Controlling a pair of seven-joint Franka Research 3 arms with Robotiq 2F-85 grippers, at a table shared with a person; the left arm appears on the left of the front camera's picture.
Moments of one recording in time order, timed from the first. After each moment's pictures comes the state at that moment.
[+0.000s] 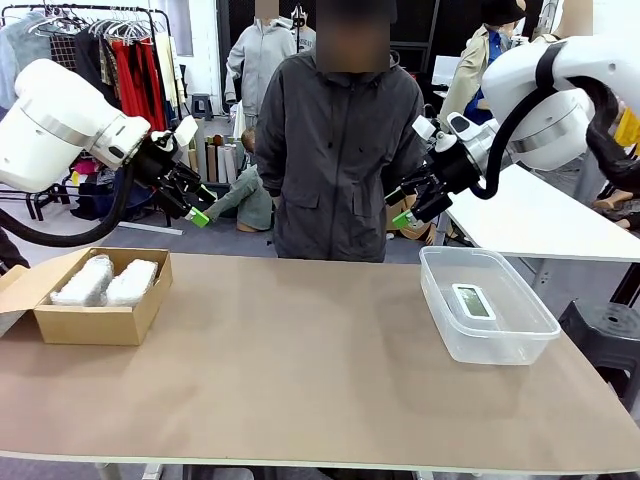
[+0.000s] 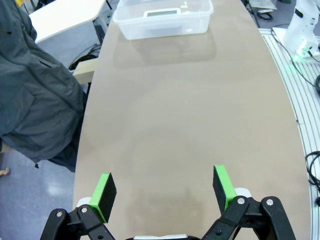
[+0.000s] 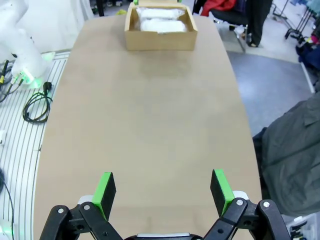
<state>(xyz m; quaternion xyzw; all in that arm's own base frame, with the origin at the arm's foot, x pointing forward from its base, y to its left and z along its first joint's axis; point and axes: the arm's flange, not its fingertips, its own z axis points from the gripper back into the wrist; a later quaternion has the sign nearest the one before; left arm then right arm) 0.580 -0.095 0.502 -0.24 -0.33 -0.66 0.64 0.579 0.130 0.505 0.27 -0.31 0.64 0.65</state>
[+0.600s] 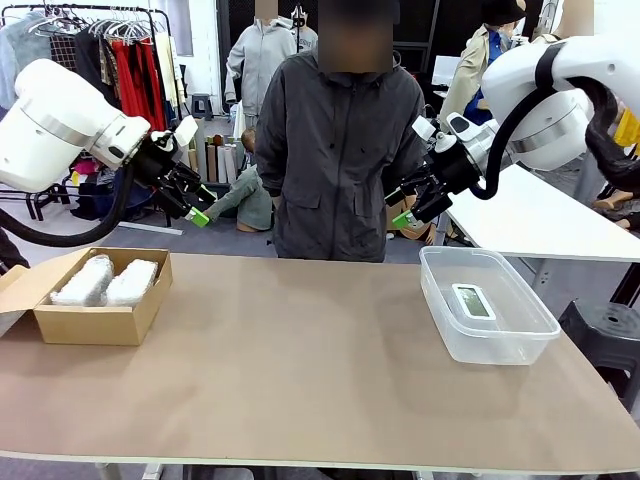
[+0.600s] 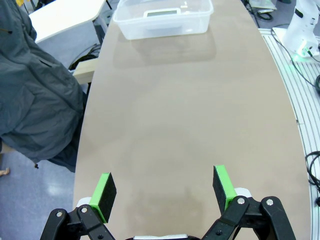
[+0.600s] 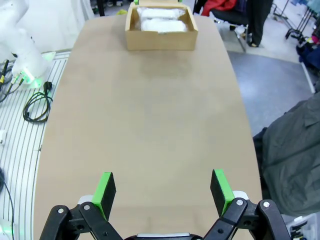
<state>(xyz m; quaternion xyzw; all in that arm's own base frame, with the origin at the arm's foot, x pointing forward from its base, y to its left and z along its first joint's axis) 0.580 -0.095 0.502 -0.24 -0.33 -0.66 0.64 0.579 0.129 0.505 0.27 -0.31 0.64 0.65</state>
